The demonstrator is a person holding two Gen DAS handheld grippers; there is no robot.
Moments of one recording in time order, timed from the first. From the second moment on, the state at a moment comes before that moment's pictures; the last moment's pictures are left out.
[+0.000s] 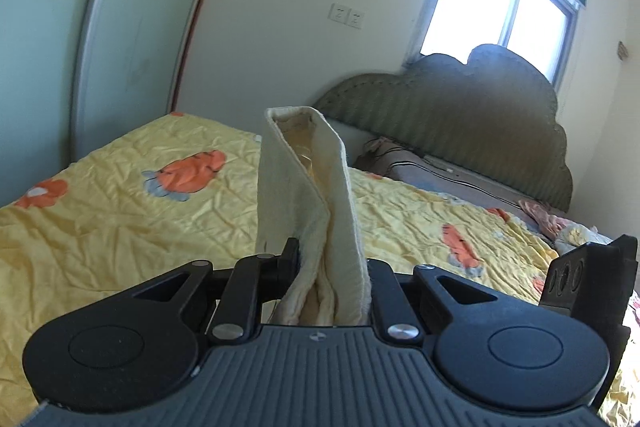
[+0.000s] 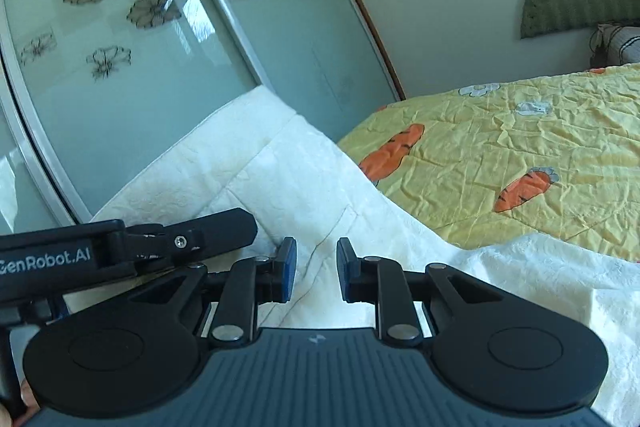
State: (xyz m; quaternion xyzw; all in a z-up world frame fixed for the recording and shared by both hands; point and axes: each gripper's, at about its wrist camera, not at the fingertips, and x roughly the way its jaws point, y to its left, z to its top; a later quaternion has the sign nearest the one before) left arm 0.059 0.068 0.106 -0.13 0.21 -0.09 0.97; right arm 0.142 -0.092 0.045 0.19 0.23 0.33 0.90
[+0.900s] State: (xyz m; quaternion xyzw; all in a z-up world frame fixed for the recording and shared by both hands) left arm 0.086 -0.191 0.018 -0.06 0.31 -0.28 0.90; right arm 0.090 -0.344 -0.050 0.29 0.28 0.03 0.91
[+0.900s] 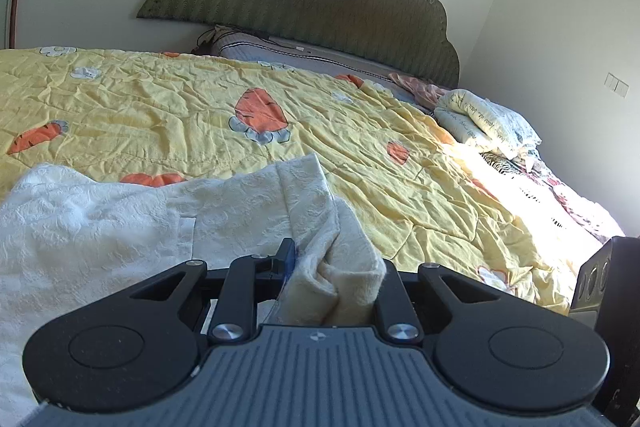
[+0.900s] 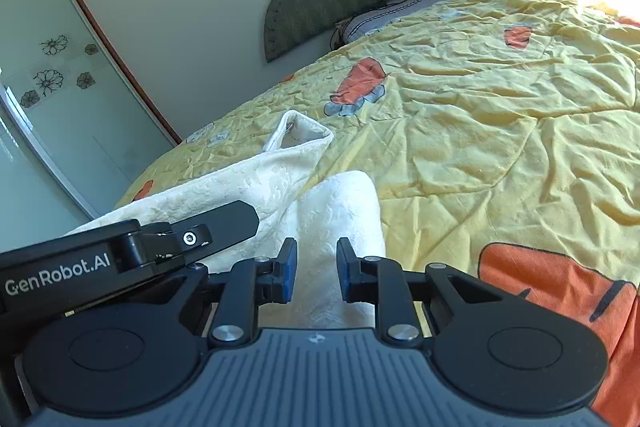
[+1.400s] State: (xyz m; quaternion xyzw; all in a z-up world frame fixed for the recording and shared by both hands) left arm 0.073 -0.175 0.041 -0.11 0.29 -0.39 0.87; right arm 0.009 -0.384 -0.029 0.25 0.21 -0.14 0.93
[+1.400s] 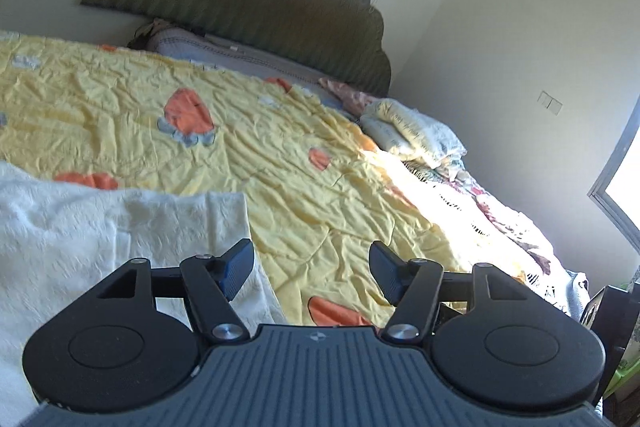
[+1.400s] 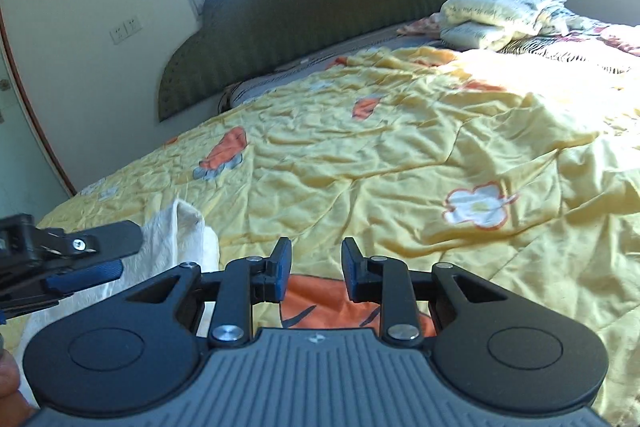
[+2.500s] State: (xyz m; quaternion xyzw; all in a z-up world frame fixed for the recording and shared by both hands) left arm -0.007 0.000 0.009 0.12 0.26 -0.25 0.92; right arm 0.003 -0.318 -0.057 0.37 0.29 0.07 0.88
